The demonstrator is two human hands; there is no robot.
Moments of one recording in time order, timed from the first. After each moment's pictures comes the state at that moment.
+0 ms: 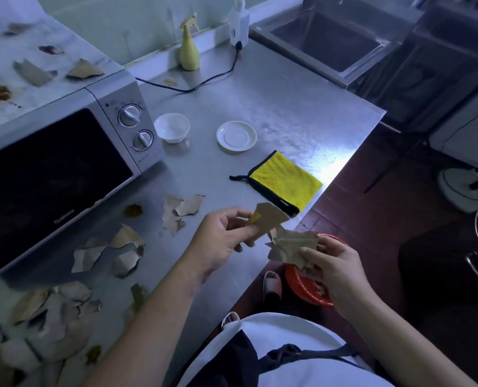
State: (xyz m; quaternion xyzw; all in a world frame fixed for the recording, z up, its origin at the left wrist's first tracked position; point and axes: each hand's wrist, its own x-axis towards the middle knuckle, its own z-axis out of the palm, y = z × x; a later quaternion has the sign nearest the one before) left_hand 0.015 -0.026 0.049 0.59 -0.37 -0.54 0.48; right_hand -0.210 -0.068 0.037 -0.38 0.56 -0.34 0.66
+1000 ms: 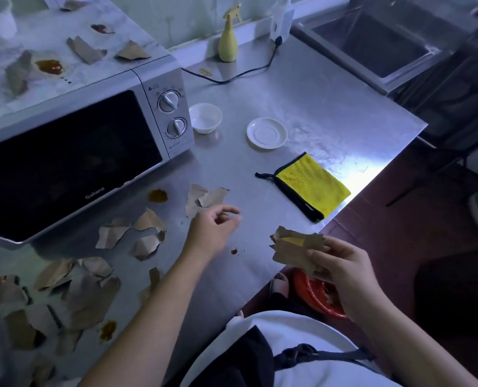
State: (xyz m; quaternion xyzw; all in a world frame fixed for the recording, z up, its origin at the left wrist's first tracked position) left_hand 0.064 -0.014 -0.009 0.74 -0.30 -0.38 0.46; right_hand -0.183 -0.076 0.033 -0.47 0.53 -0.28 0.66
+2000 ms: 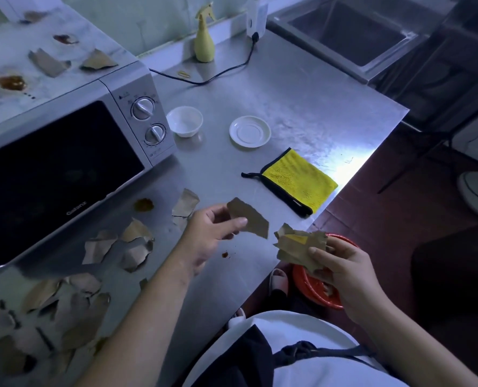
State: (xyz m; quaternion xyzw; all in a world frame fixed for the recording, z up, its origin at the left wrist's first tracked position) left_hand 0.052 -0.029 0.016 0.60 -0.29 -0.54 0.51; right_hand -0.205 -0.078 0.031 -0.39 0.55 -0.31 0.67
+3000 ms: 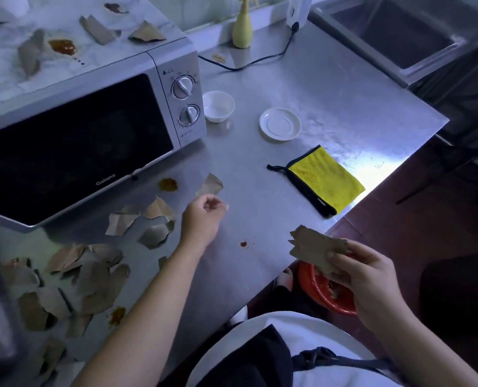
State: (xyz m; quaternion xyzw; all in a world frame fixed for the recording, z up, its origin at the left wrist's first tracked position) left_hand 0.094 -0.013 -0.040 0.82 -0.20 -0.31 0.44; right_hand -0.192 -0.069 0.027 -0.45 0.55 -0.31 0.63
